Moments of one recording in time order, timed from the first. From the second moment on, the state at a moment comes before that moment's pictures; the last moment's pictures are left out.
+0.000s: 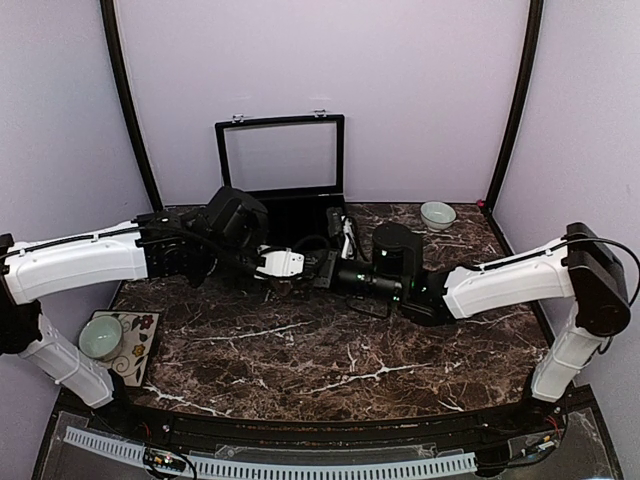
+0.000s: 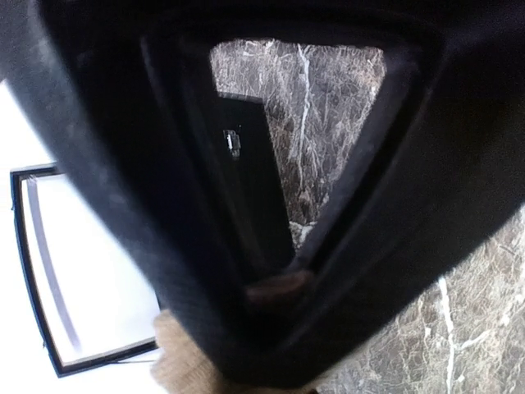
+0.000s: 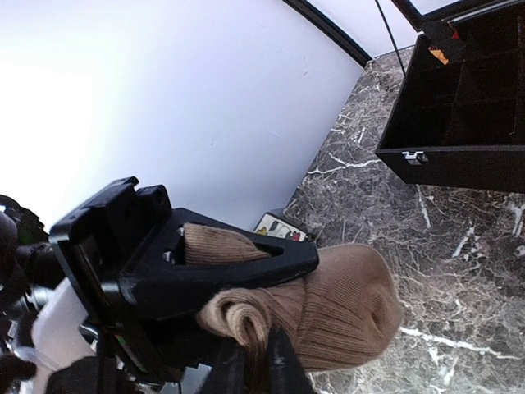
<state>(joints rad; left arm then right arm) -0.98 1.43 1.23 -0.57 -0.35 1.01 1.05 1.67 0.97 0.62 -0.18 0.90</state>
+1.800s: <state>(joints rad) -0.79 1.82 1.79 -1.54 0.88 0.83 1.12 1.48 1.00 0.33 -0.44 -0.09</state>
